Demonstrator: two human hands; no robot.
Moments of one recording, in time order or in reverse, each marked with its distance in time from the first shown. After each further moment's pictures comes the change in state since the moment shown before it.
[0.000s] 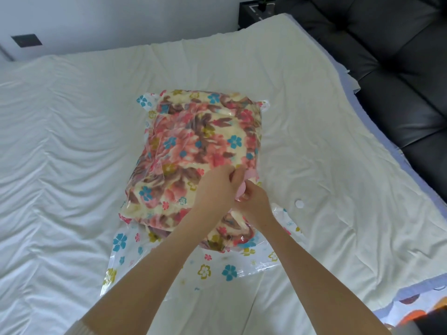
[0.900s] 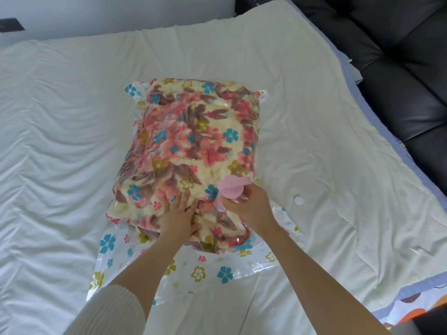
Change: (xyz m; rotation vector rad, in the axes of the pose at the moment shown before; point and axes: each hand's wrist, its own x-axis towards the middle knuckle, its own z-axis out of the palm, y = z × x) left_hand 0.018 -0.204 0.075 0.939 -0.457 -0.124; right_hand 0.005 0.023 -0.001 0.116 -0.008 -0.061
